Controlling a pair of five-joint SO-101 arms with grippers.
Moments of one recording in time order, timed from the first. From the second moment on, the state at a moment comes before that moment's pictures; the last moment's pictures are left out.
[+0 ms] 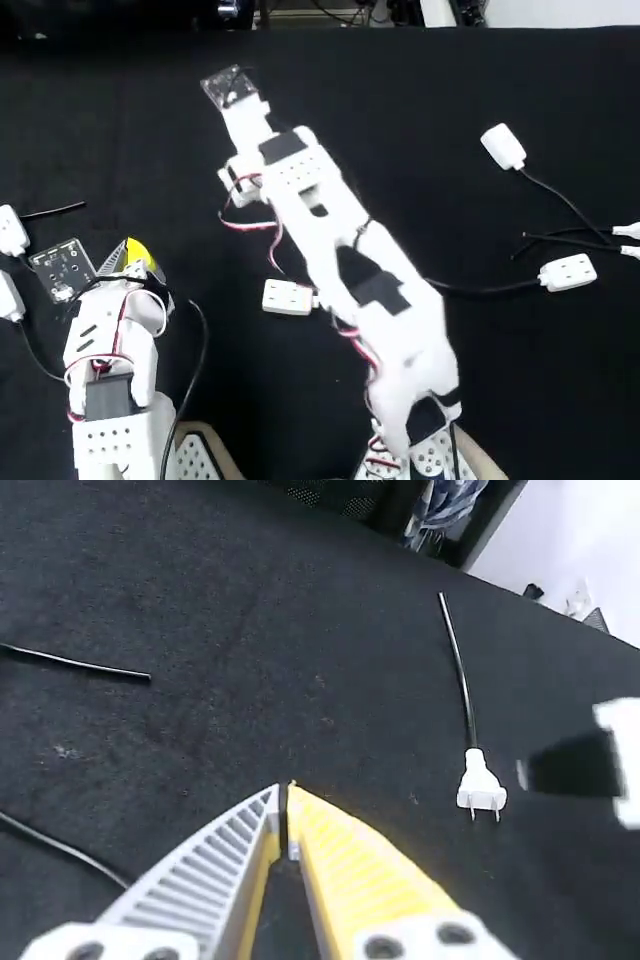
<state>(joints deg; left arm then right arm) -13.5 -103.7 96.5 38.8 18.0 -30.3 33.6 -22.5 61.5 1.6</state>
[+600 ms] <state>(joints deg) -13.5 -103.7 96.5 40.9 18.0 -29.8 70.2 -71.9 74.3 -0.7</state>
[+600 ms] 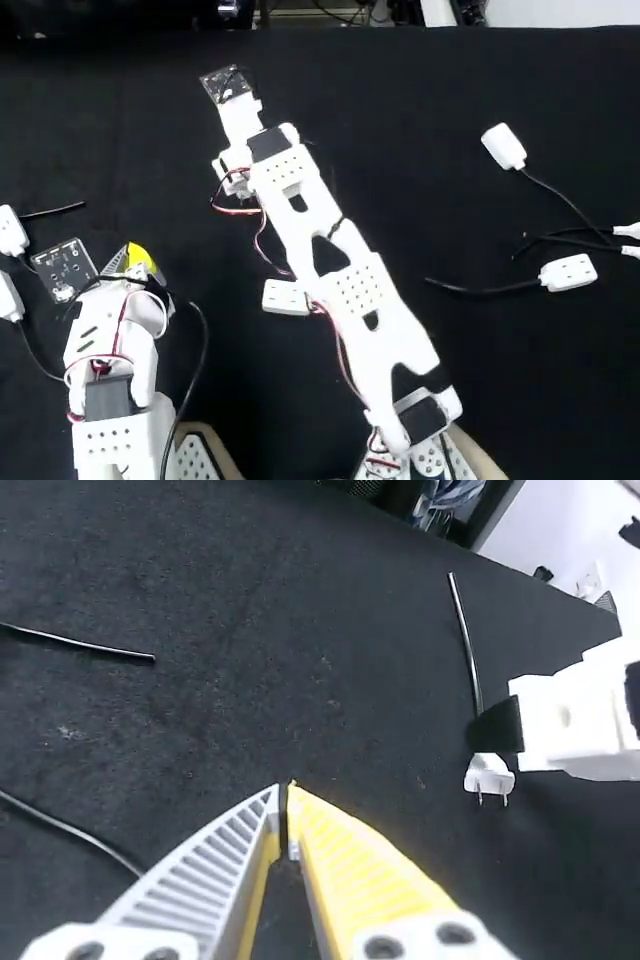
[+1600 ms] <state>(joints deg) -13.5 -103.7 96.5 40.9 18.0 -29.5 80.0 -92.8 86.5 -0.7</state>
